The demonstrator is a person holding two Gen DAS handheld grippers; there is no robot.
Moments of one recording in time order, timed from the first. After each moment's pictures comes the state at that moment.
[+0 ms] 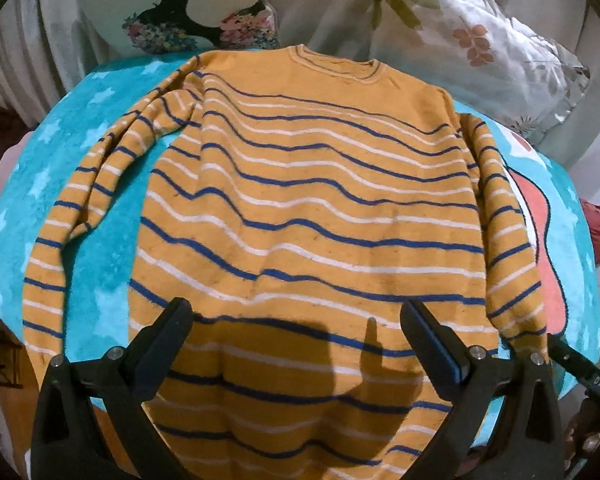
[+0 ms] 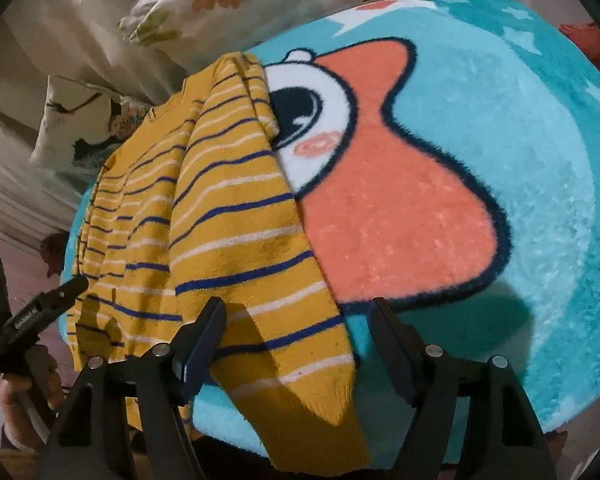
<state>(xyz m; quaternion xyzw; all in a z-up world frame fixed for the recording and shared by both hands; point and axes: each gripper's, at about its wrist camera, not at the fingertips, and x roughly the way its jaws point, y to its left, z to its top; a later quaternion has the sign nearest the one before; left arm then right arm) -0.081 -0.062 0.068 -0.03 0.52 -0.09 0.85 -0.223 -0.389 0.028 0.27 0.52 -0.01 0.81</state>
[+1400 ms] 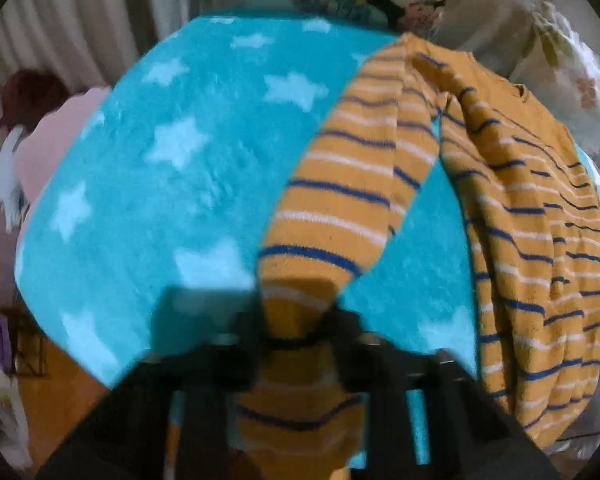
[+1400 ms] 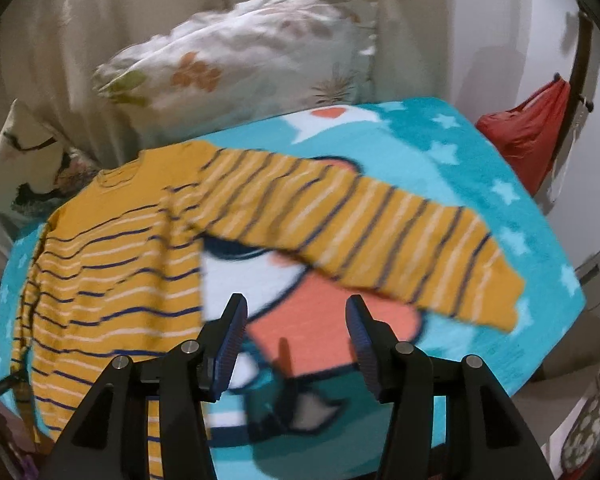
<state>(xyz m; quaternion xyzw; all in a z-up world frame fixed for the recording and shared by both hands) -0.023 0.176 0.020 -0.01 0.55 -0.04 0.83 -0.205 -0.339 0.108 0.16 0.45 -0.20 0.85</state>
